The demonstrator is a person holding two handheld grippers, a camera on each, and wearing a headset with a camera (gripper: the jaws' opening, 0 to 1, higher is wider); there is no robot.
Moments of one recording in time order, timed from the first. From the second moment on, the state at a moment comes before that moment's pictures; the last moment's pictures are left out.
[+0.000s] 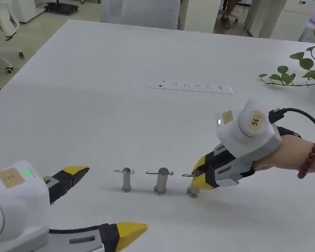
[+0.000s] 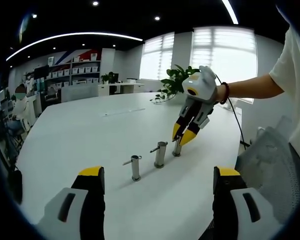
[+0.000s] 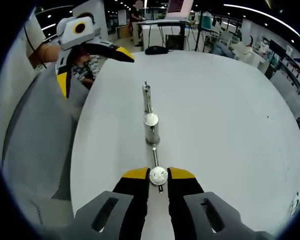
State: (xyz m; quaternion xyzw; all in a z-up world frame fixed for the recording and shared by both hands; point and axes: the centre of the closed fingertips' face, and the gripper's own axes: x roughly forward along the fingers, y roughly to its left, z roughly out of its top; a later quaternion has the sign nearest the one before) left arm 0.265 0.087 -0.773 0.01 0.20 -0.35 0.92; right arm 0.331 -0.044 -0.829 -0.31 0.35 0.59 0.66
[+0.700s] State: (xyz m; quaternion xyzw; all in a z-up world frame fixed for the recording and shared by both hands) left arm 0.264 0.091 -0.770 0.03 0.20 -0.35 0.91; right arm 0.328 -0.049 -0.811 -0.24 0.35 0.55 0.72
